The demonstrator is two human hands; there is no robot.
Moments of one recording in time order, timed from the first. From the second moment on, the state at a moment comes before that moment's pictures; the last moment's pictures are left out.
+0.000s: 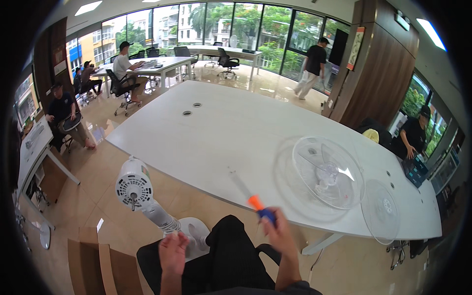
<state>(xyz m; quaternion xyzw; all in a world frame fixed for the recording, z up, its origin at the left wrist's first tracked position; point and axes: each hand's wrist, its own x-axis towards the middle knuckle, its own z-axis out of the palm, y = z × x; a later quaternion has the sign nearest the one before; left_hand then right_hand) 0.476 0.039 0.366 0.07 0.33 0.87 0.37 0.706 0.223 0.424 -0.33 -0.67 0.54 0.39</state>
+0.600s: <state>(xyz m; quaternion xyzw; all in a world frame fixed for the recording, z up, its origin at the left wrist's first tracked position) 0.457 -0.032 0.439 0.13 0.36 0.91 0.15 0.618 0.115 0.402 0.01 -0.71 0.69 0.15</state>
